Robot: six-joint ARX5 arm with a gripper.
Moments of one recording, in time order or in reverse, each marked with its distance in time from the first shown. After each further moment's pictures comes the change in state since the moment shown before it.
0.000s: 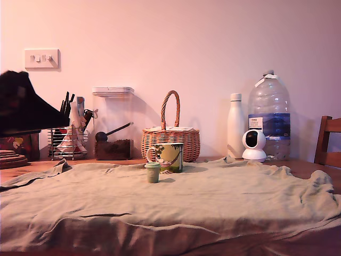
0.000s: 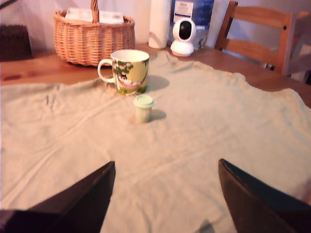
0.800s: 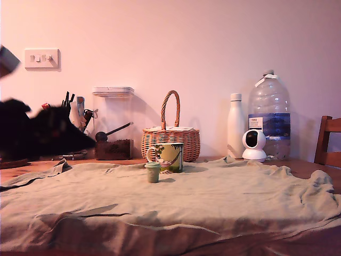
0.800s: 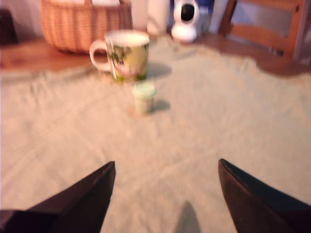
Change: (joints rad) arm -0.013 0.428 0.137 0.220 0.000 0.018
